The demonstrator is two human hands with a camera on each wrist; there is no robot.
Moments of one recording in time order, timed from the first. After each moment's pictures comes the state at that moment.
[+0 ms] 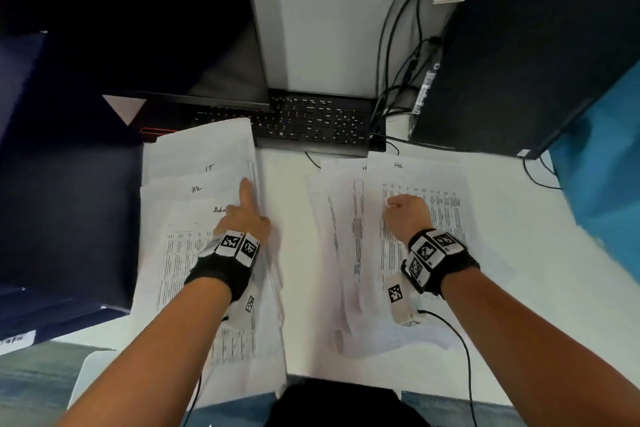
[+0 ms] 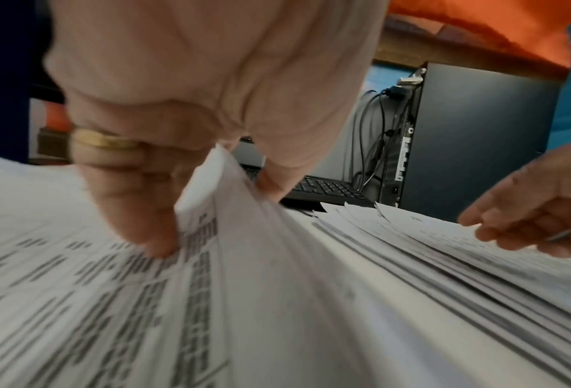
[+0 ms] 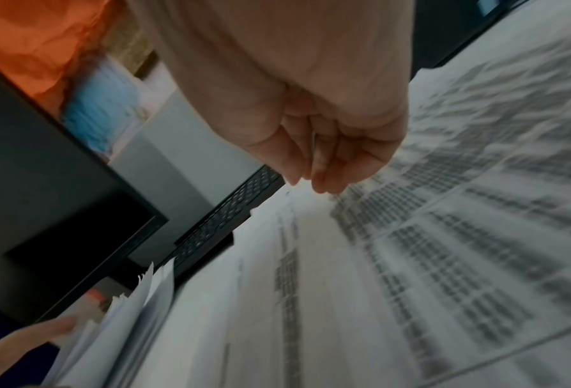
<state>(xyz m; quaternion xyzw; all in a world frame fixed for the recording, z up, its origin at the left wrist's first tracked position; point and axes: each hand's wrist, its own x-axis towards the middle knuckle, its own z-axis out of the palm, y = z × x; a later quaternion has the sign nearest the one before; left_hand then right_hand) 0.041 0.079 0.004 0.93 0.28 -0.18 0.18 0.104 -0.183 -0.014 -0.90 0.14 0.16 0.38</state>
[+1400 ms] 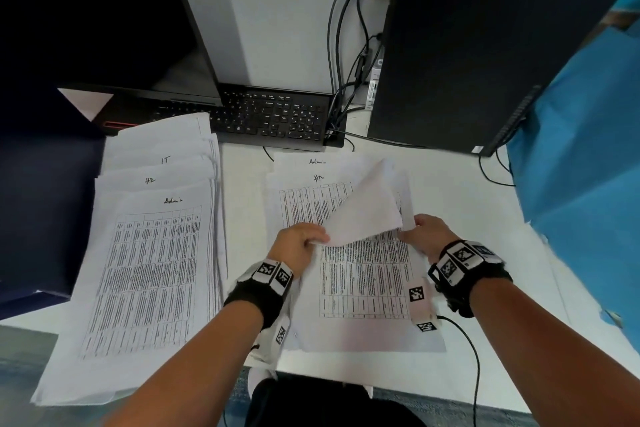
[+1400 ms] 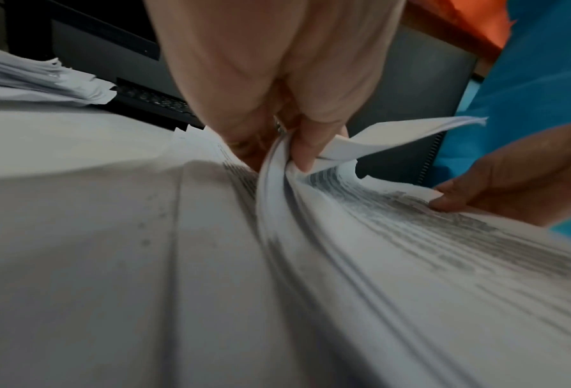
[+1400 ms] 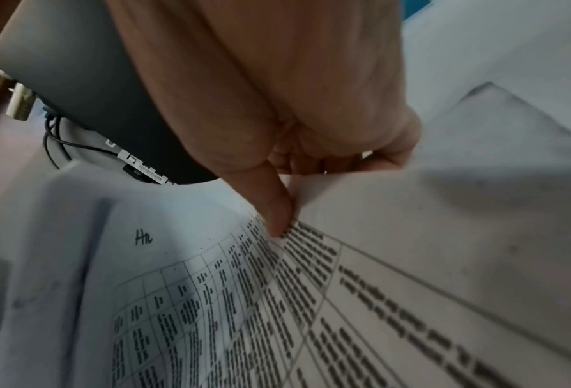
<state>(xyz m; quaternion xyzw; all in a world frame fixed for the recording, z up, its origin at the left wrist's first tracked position) 0.020 -0.086 -0.041 0.88 0.07 -0.07 0.46 0.098 -0.333 -0.024 -0.84 0.17 0.28 0.43</state>
